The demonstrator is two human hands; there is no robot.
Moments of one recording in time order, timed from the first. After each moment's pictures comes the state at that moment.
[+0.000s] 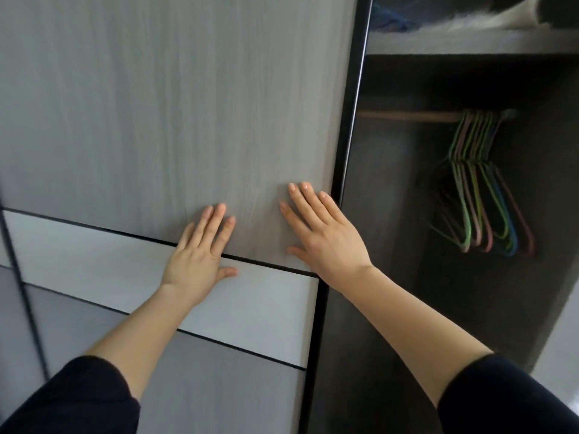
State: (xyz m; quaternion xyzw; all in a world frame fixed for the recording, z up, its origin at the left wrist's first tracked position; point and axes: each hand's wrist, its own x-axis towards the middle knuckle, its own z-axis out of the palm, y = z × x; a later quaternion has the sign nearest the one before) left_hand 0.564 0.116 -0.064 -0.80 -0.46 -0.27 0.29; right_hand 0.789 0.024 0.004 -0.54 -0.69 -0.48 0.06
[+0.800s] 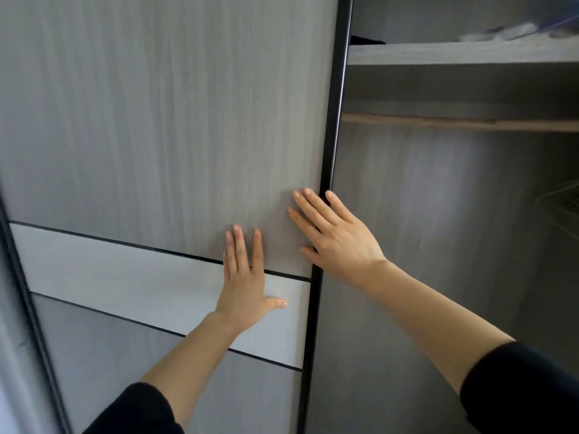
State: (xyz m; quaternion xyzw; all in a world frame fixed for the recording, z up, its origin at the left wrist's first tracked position) left_hand 0.339 0.256 -0.082 -0.80 -0.51 -0.30 0.08; right_hand 0.520 0.195 0.017 -0.47 -0.66 -0.58 0.07
